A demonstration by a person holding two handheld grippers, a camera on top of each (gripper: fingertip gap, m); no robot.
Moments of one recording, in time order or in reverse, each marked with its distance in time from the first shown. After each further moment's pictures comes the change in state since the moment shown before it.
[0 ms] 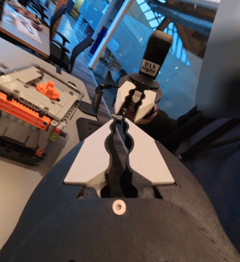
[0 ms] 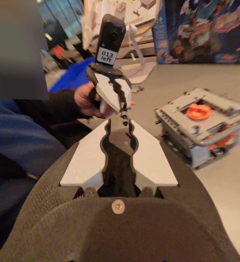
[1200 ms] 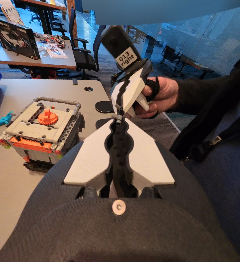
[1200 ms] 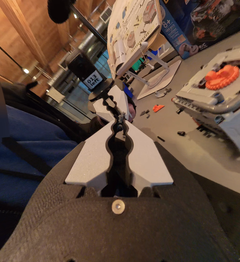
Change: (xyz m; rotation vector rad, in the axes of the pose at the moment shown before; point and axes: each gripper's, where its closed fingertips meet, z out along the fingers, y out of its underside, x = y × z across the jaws) left arm 0.015 0.011 0.021 -0.150 -0.193 0.471; right arm -0.006 -0.001 -0.013 0.161 -0.214 0.368
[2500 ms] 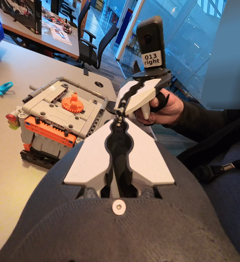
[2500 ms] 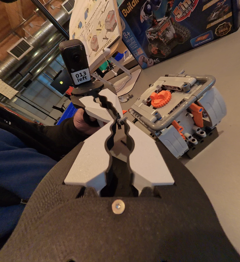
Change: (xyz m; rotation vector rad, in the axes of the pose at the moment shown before) left arm -0.055 0.011 0.017 0.038 0.004 -0.294; right arm 0.058 -0.021 -0.005 -0.011 0.231 -0.109
